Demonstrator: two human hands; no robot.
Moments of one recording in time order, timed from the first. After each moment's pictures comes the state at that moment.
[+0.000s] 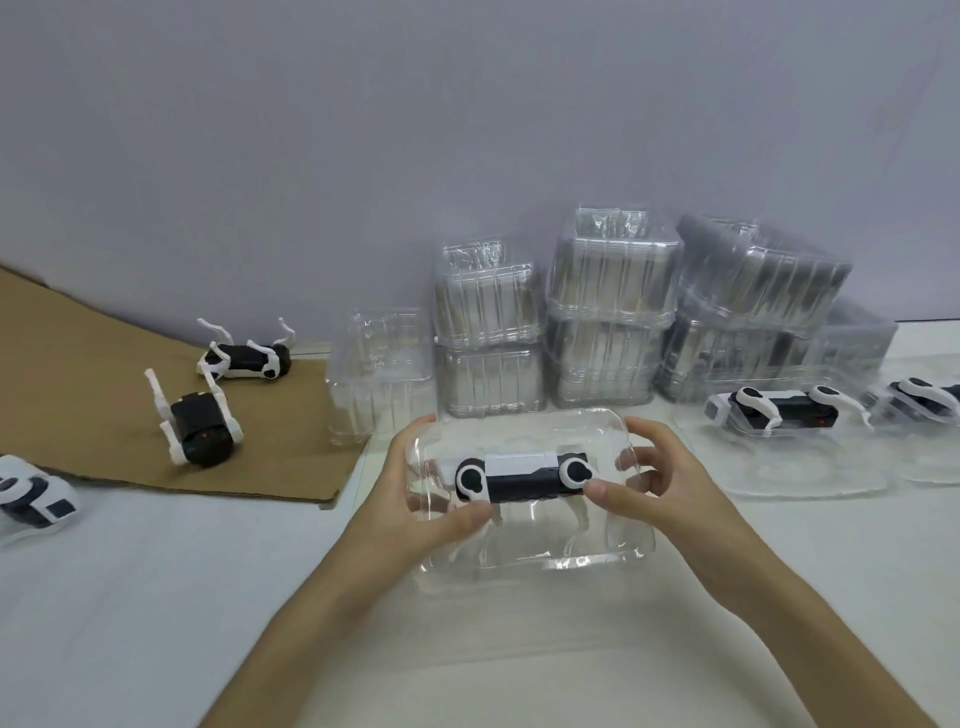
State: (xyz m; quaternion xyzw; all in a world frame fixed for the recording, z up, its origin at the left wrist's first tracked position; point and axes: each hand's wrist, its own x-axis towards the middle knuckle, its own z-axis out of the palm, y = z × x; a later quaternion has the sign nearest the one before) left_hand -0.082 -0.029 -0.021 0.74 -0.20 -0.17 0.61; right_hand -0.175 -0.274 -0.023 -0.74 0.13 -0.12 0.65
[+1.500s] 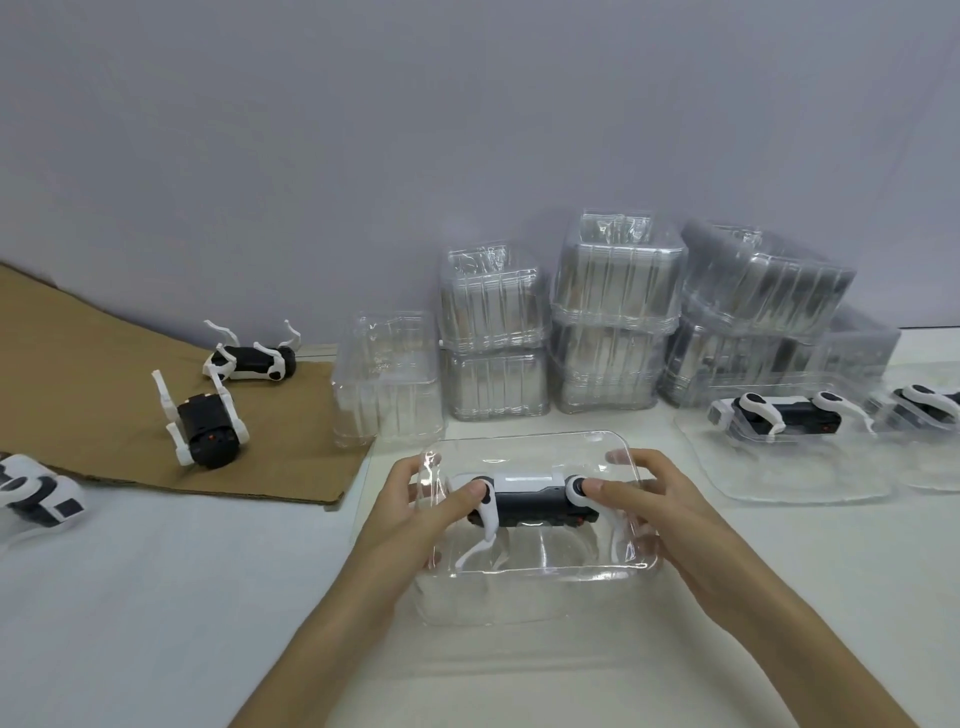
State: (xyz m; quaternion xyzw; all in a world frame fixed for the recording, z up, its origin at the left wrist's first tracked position) left_hand -0.092 -0.038 -0.024 0.70 -0.08 -0.16 0.69; right_hand -0.177 -0.259 -0.016 -0.69 0.21 -0.07 0.69
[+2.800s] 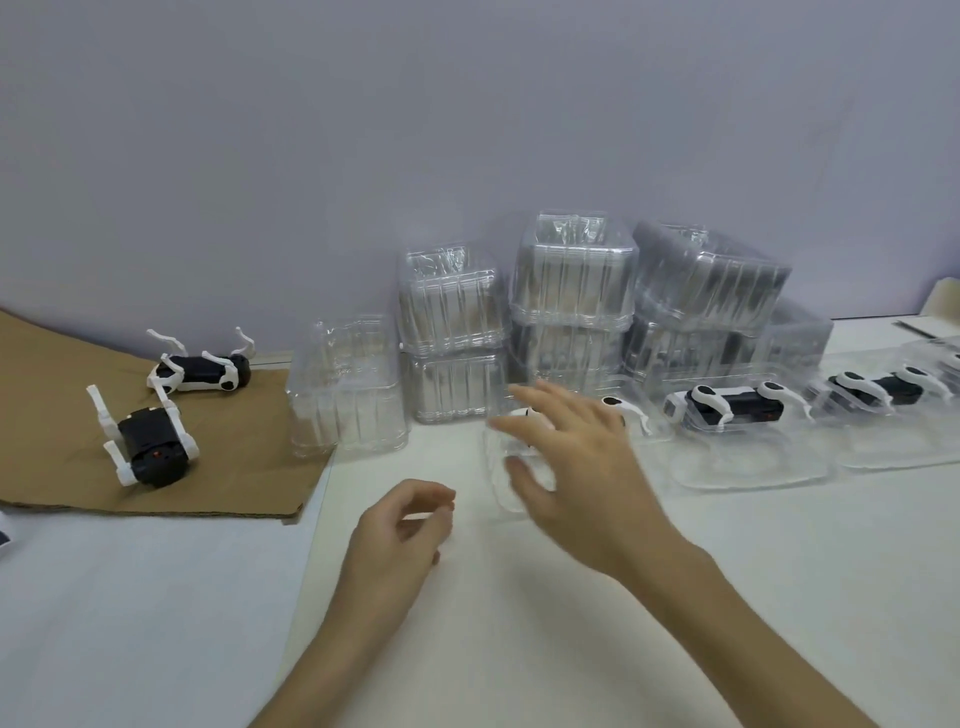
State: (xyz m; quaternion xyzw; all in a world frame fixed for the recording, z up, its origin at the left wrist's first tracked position) left_hand -0.091 -0.054 -0.050 0.78 -0.13 -0.09 0.61; right_hand -0.146 -0.242 -0.012 -0.94 -0.01 -0.31 0.14
